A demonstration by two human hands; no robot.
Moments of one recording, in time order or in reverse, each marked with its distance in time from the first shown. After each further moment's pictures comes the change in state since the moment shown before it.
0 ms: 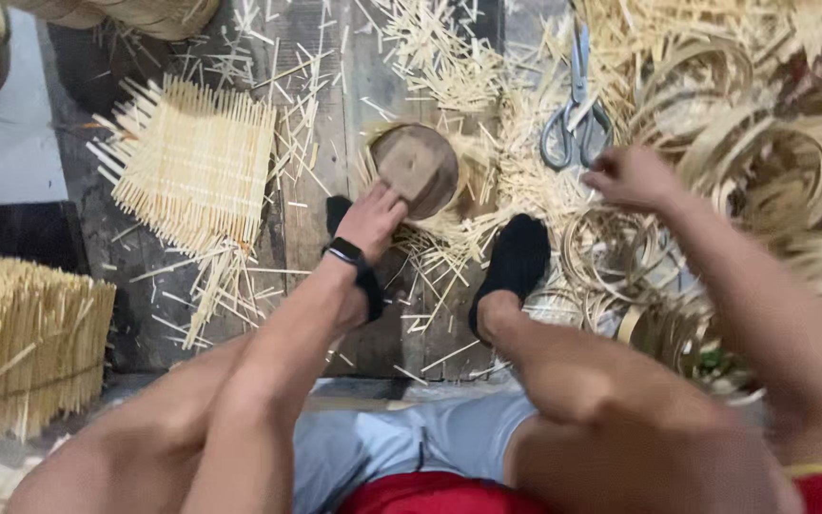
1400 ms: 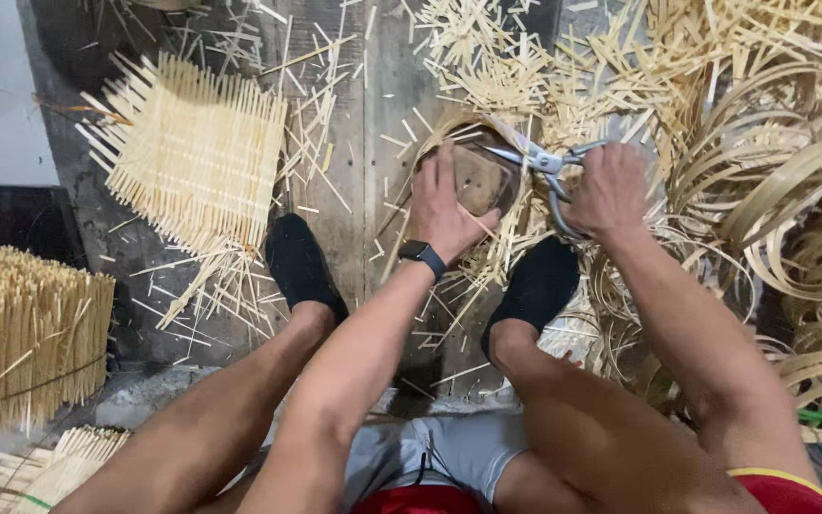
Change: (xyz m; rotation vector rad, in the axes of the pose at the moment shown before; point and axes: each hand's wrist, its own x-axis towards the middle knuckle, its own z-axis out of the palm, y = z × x) left_hand 0.079 0.032 0.056 -0.371 0.134 -0.848; right_hand 0.082 -0.032 0.077 -0.693 0.387 -0.196
